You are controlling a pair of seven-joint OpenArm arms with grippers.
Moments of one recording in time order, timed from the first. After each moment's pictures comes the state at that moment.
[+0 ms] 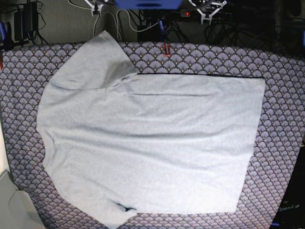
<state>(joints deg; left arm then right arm) 7.8 -4.3 4.1 15.3 -3.2 -0.4 7.0 -15.4 1.9 2.3 22.1 -0.2 -0.2 -6.2</state>
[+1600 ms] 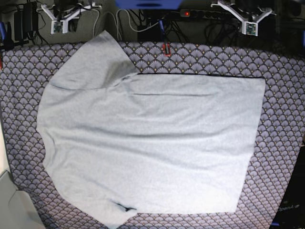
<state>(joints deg) 55.6 -9.4 -9.6 116.2 -3.3 0.0 22.2 -54.8 3.0 7.9 115.3 4.3 0.1 -20.2</state>
